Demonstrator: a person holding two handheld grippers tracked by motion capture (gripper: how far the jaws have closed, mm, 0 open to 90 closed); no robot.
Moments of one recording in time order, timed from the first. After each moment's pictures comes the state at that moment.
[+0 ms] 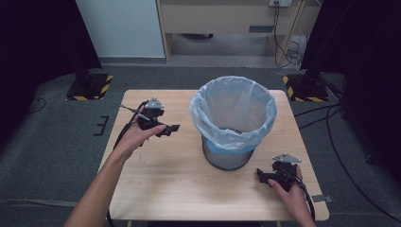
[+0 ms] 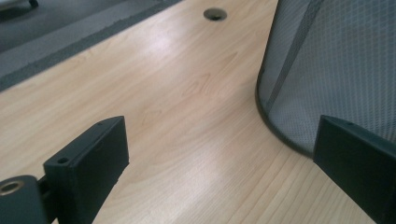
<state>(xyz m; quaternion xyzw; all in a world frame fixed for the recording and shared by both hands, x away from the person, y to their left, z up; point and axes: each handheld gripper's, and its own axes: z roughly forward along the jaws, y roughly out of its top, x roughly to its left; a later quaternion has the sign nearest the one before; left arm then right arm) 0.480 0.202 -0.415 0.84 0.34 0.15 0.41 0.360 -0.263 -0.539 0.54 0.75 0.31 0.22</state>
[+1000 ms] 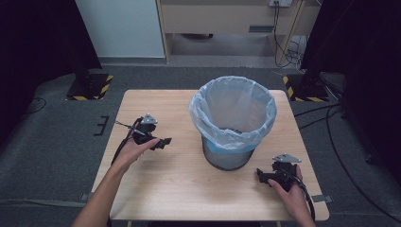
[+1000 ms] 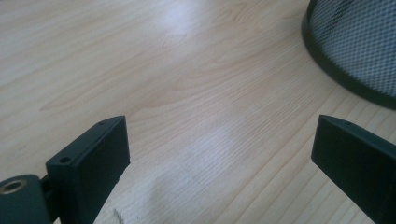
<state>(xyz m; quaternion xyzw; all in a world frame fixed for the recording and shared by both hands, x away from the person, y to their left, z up) 0.472 0.233 -0.485 0.83 0.39 0.14 0.37 0.360 -0.263 -0.539 0.54 0.75 0.31 0.22</state>
